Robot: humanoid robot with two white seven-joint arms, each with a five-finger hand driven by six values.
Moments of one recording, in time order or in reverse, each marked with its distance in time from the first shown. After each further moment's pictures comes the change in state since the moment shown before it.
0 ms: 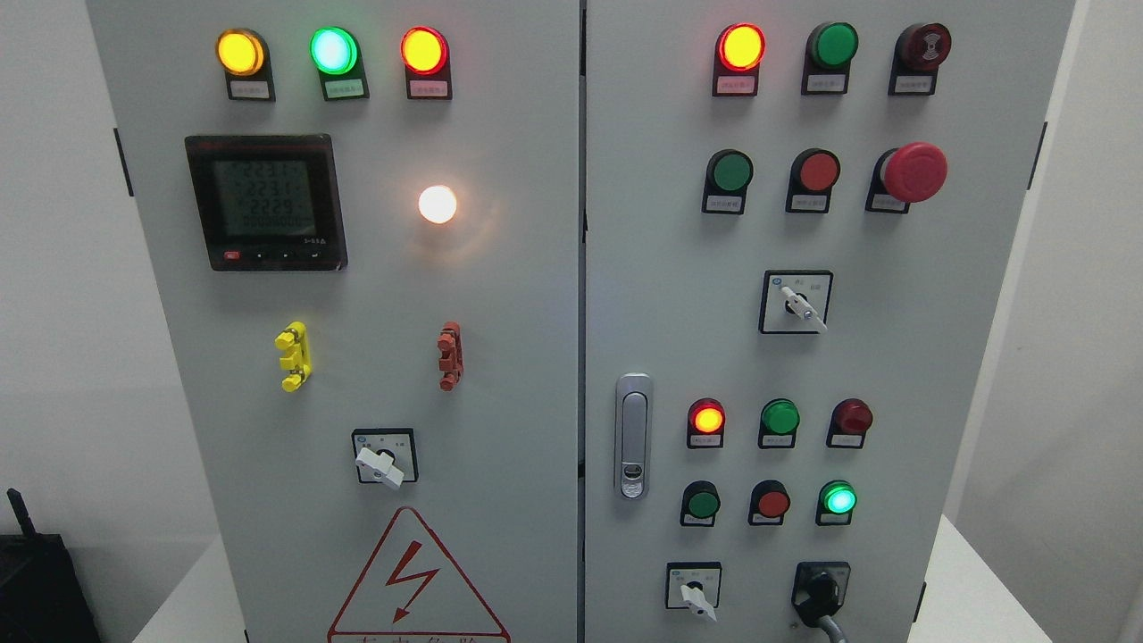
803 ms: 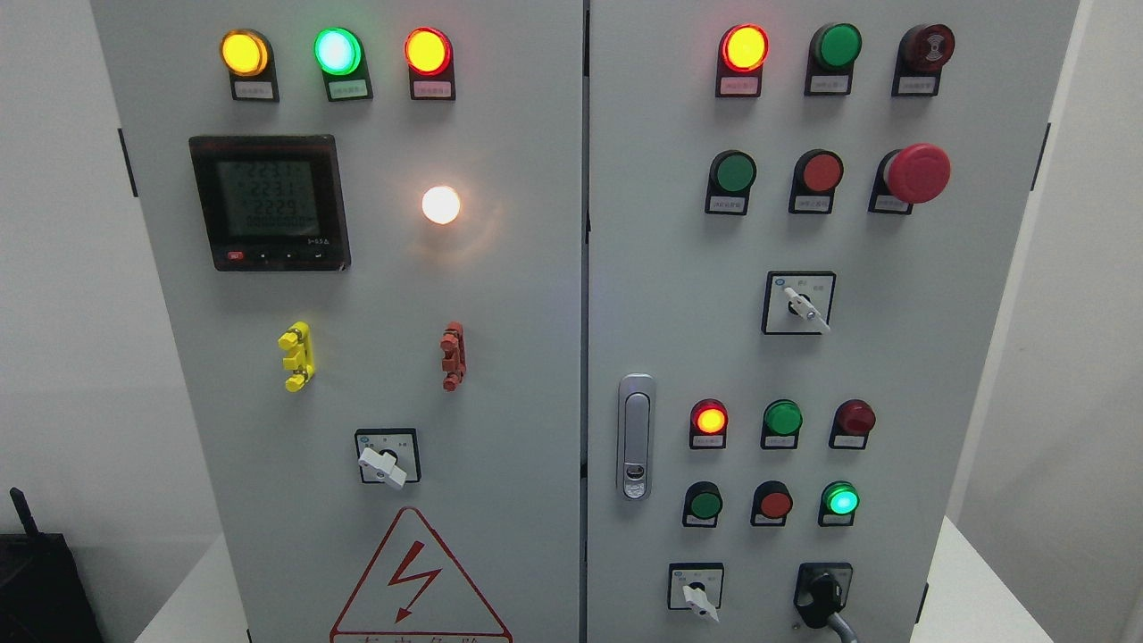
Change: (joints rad) left arm 0.000 0.000 0.000 0.000 0.000 0.006 0.000; right arm 0.007 0.000 -0.030 0.003 0.000 -0.011 0.003
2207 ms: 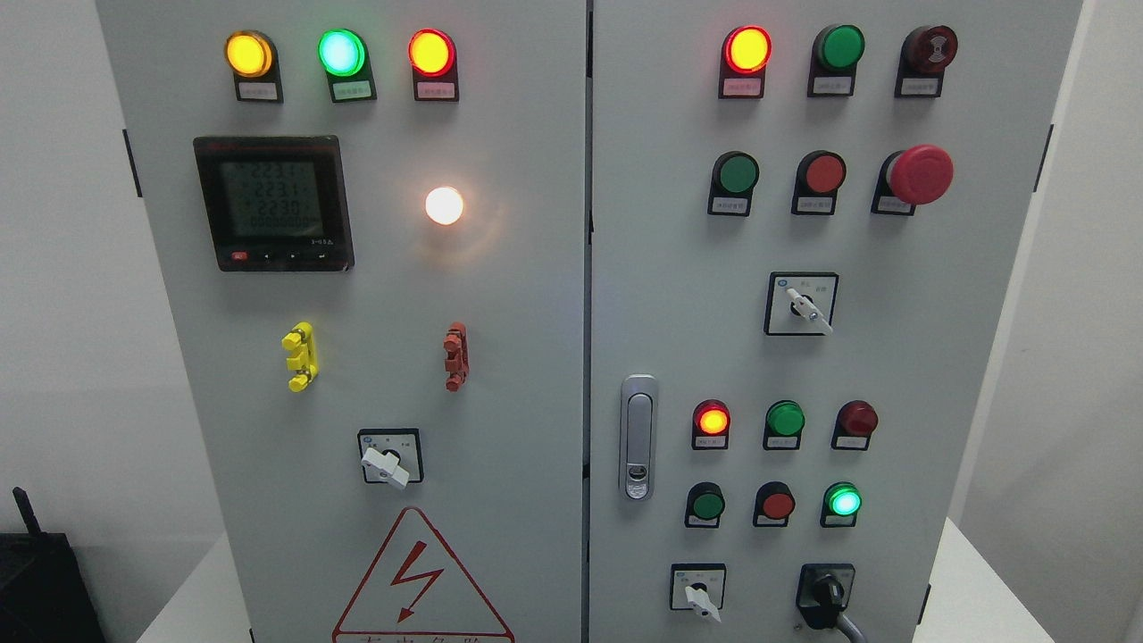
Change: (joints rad) left arm 0.000 0.000 0.000 0.000 0.000 0.000 0.000; right arm 0.003 0.000 -0.012 0.007 -0.001 0.000 -0.003
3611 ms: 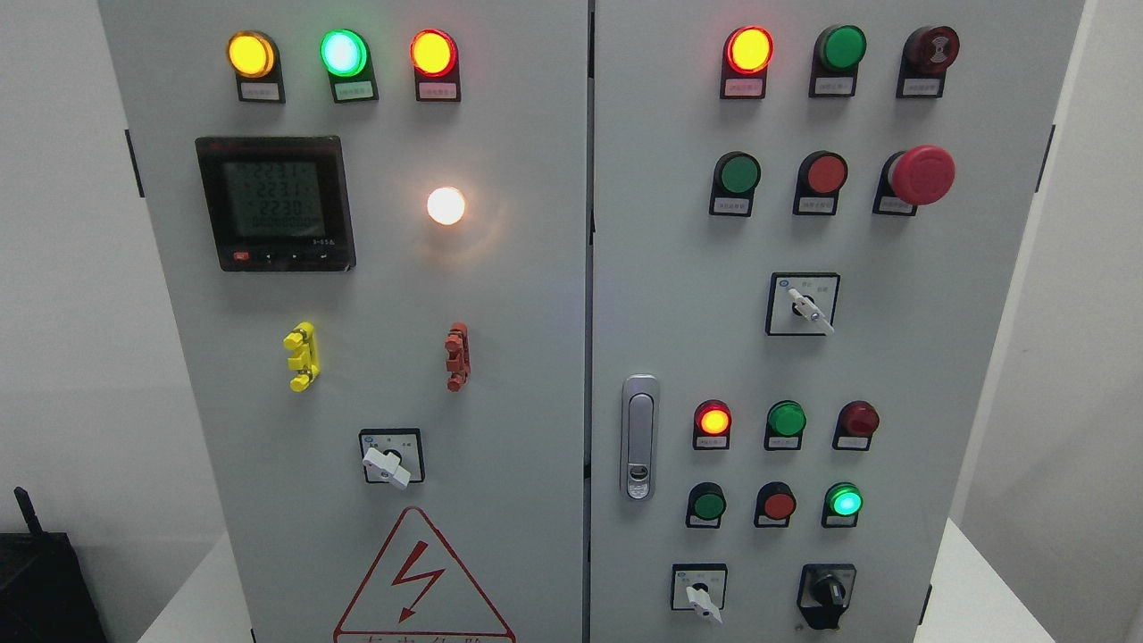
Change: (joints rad) left arm 0.000 0.000 0.000 0.000 0.000 0.000 0.000; right arm 0.157 0.000 -0.001 -0.072 0.003 -0.094 0.009
